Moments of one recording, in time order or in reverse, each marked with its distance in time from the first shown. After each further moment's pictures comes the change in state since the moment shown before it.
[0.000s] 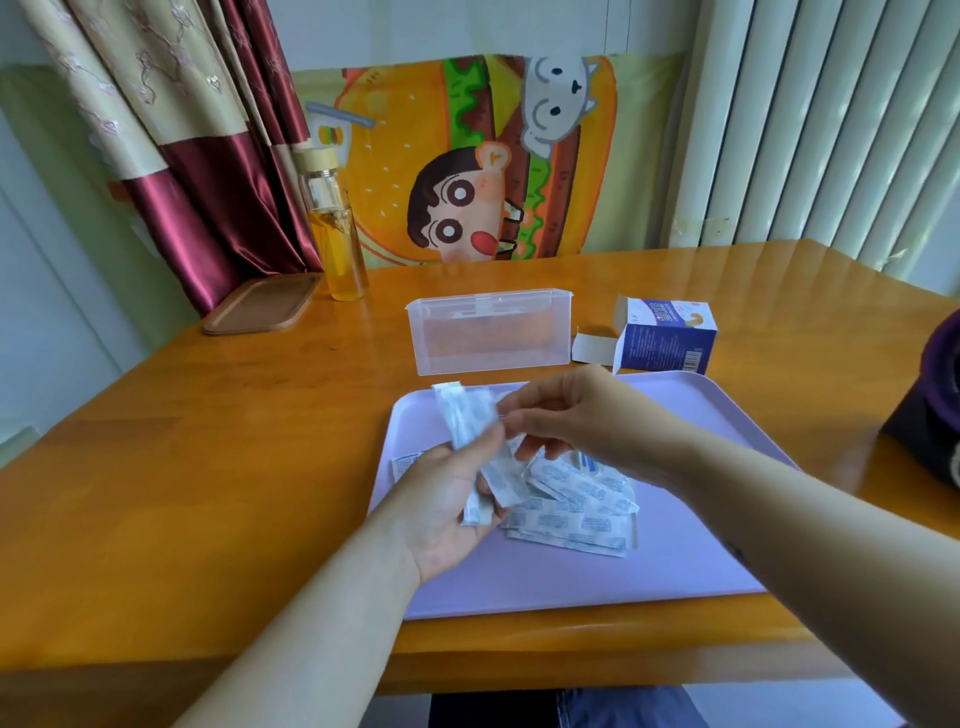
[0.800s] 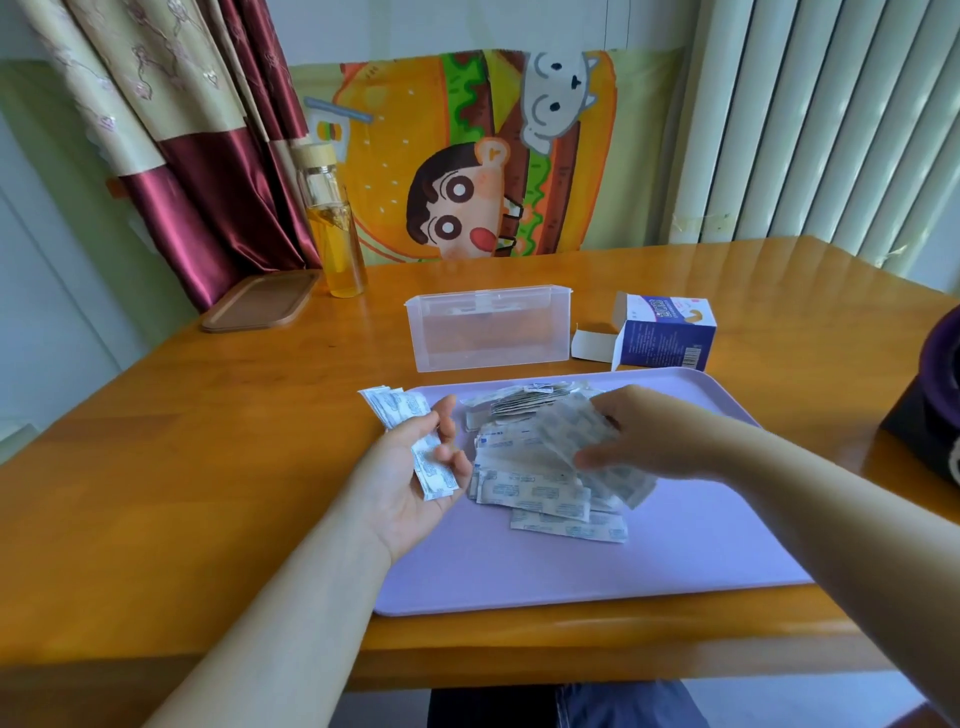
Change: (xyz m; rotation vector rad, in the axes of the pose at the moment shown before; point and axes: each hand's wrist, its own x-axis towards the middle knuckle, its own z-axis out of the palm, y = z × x) left_hand 0.003 0.015 -0.018 -0.341 0.248 0.024; right_hand -0.018 0.016 -0.030 -0.696 -0.018 0.175
